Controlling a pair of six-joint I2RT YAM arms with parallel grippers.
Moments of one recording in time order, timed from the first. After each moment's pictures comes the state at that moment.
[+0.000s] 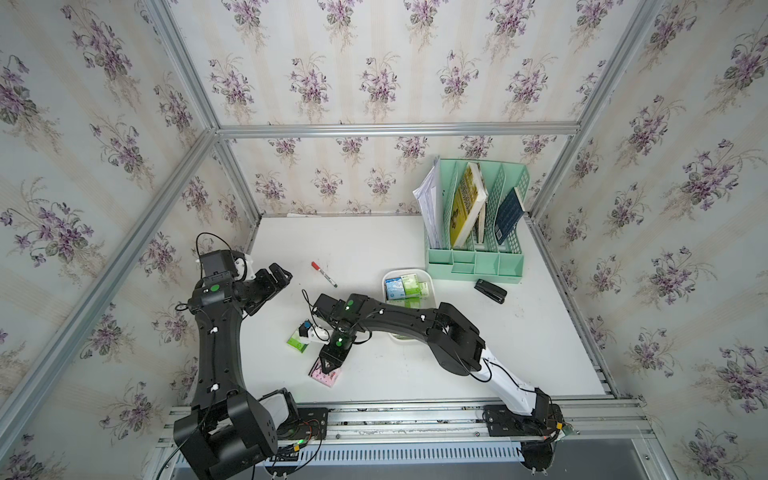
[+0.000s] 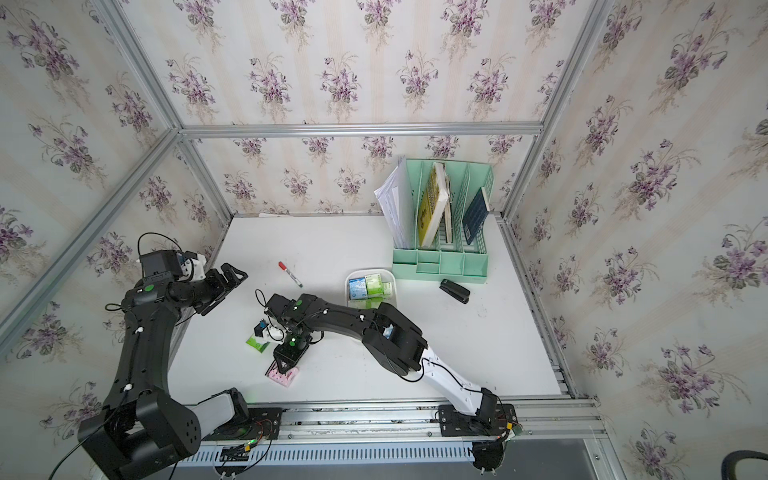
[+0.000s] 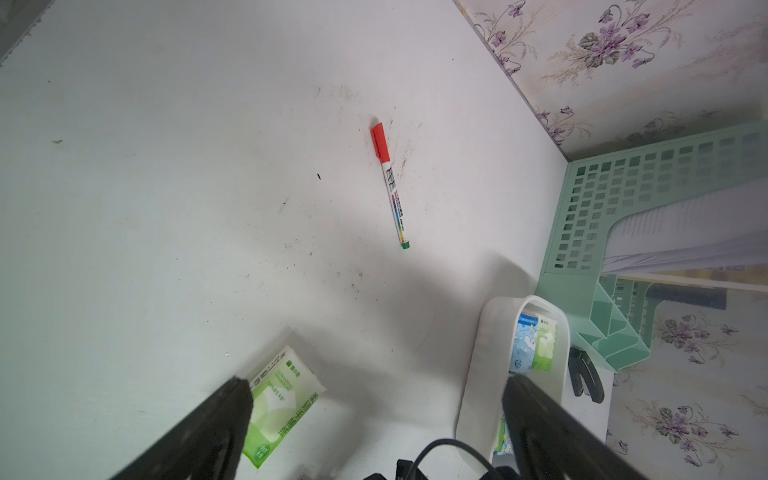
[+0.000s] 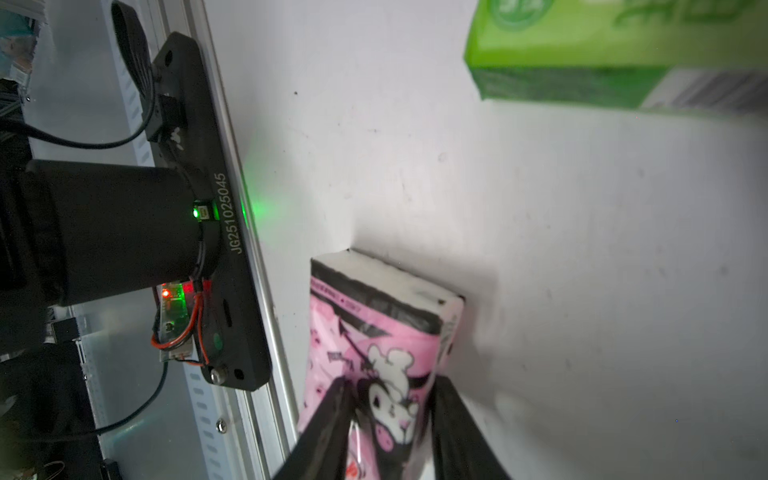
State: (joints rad) left arm 0.43 1.16 1.05 -0.87 0.48 -0.33; right arm 1.18 2.45 2.06 -0.90 -0.56 0.00
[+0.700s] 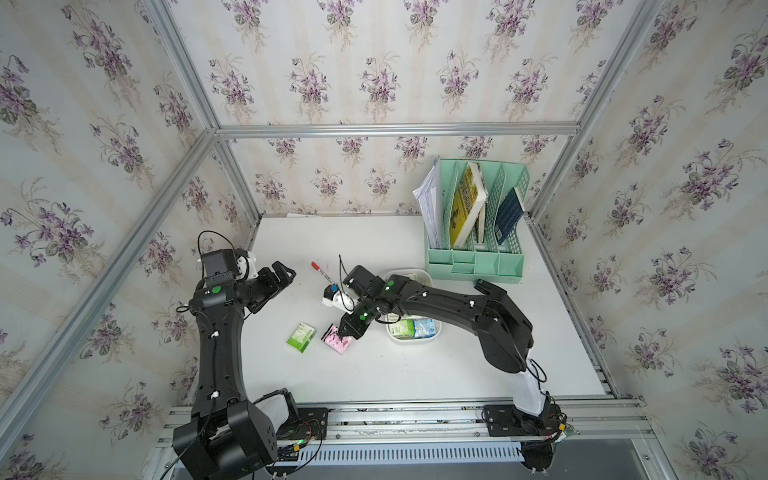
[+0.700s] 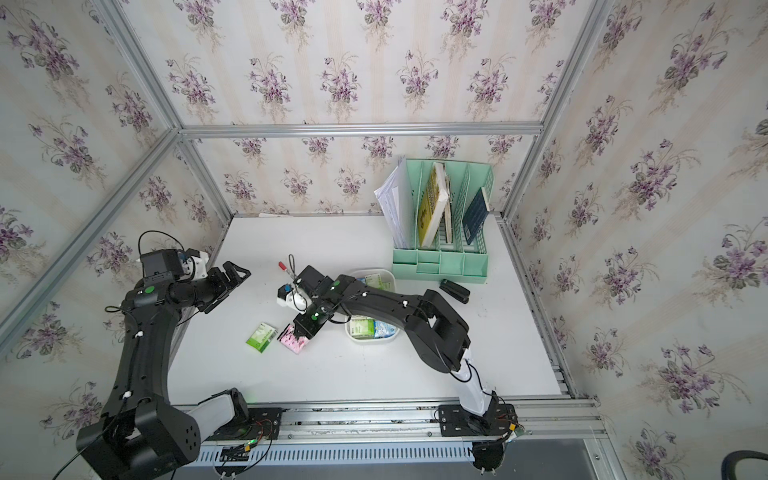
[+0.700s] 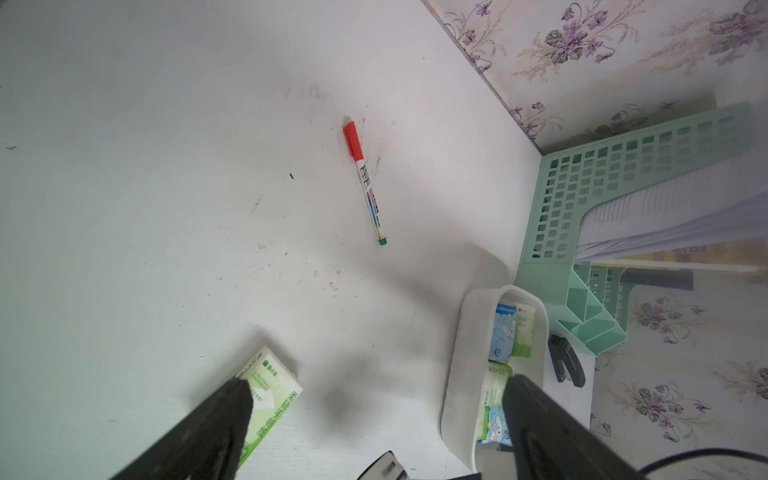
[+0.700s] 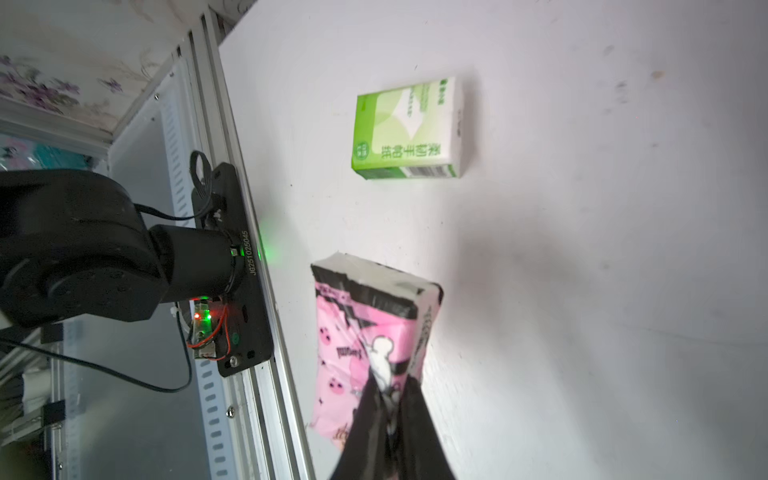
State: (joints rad) left arm 0.38 1.14 1.06 -0.86 0.51 -0.36; right arm 1.02 2.04 1.62 -0.58 -0.49 0.11
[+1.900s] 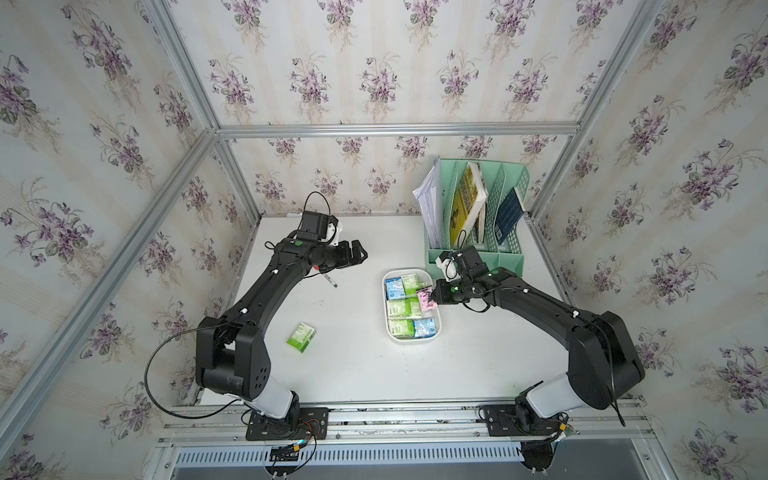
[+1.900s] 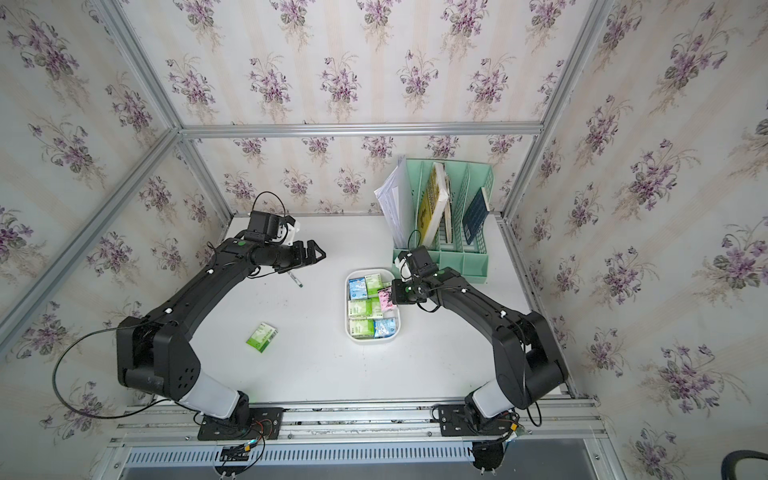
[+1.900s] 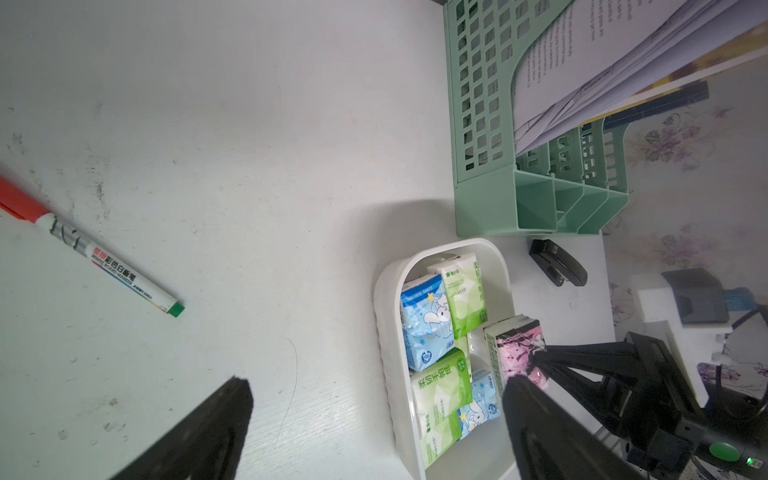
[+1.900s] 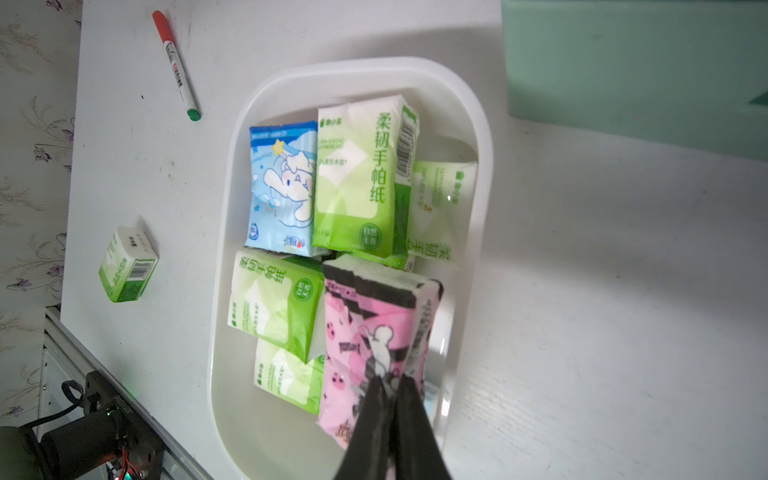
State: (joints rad) left arm -0.21 1.57 1.34 -0.67 0.38 -0.40; right arm 0.50 1.53 1.03 -0.52 -0.30 0.38
